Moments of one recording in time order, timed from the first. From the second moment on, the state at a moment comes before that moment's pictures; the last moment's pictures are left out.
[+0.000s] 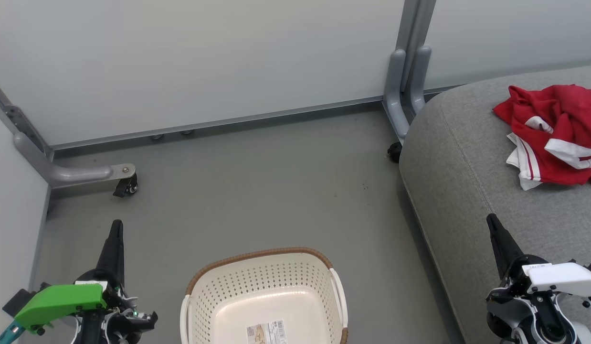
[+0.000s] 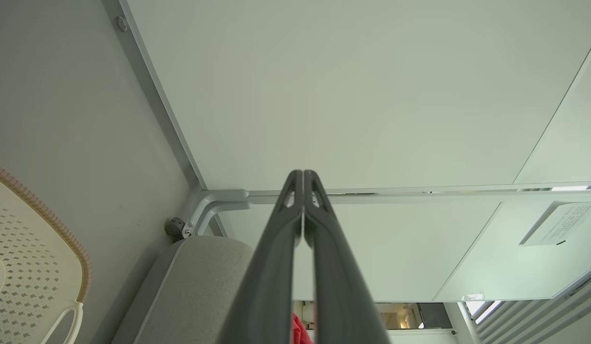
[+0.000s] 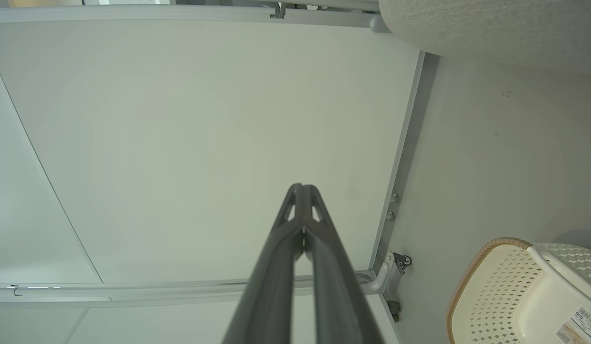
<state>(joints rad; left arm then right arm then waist) -0.10 0.05 0.11 0.25 -1.61 -0.13 0.11 -0.10 -0.07 -0.09 0.24 1.63 0.13 0.10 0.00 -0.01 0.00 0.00</state>
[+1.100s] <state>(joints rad) -0.10 0.05 0.11 0.25 -1.61 -0.13 0.11 -0.10 -0.06 -0.10 0.24 1.63 0.13 0.10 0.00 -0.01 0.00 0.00</state>
